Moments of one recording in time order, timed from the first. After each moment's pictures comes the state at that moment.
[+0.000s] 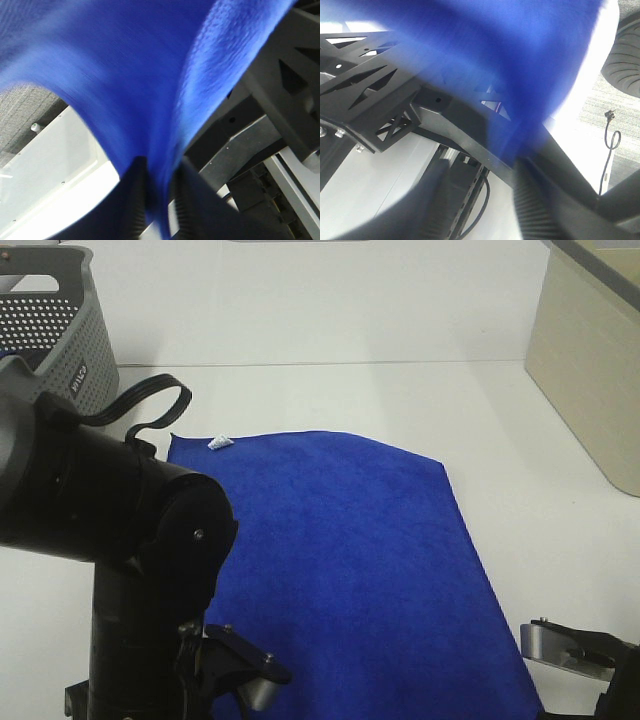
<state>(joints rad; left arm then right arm) -0.90 1.91 -0.91 -0.40 1.09 0.08 0.20 1.72 -0.42 0.60 1.01 -0.29</state>
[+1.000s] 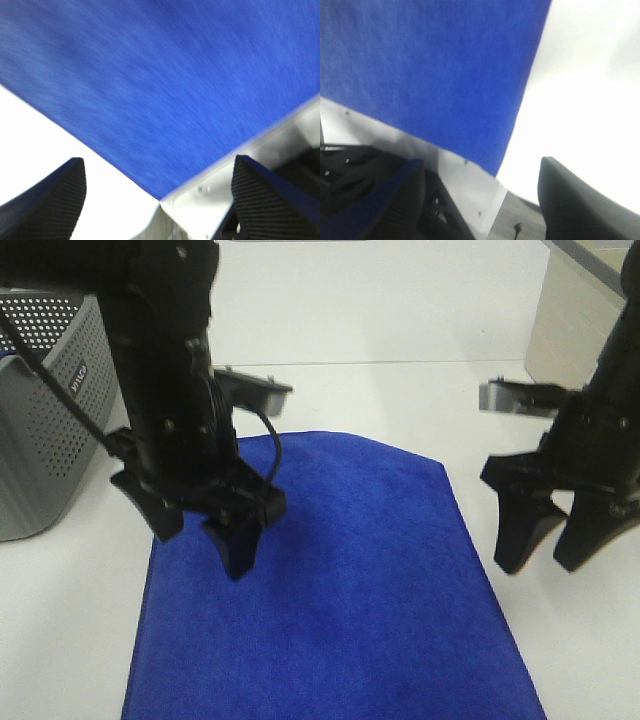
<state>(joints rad) -0.62 1.92 -1.42 -0.14 1.21 -0.03 0.20 1.72 -1.07 0.33 1.16 -0.17</state>
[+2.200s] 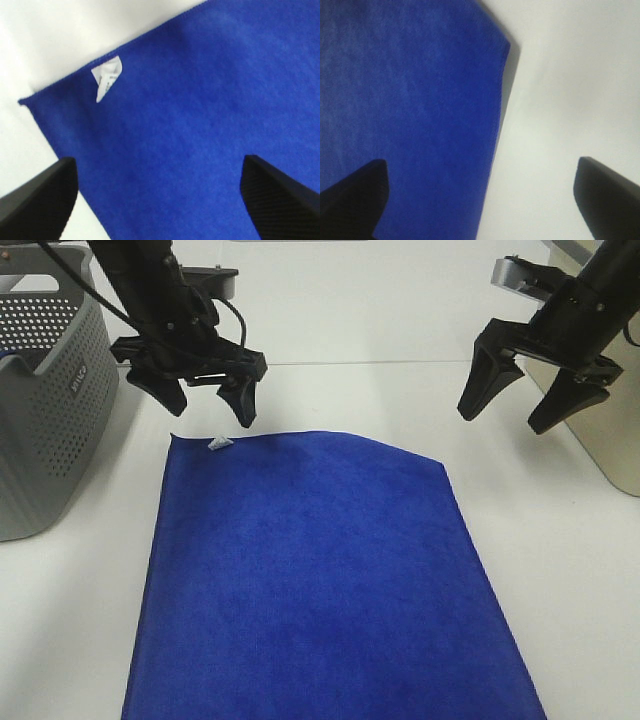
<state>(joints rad) -0.37 2.24 -1.89 -0.14 1.06 -0.02 0.02 2.06 -1.61 0.45 1.19 -0.35</state>
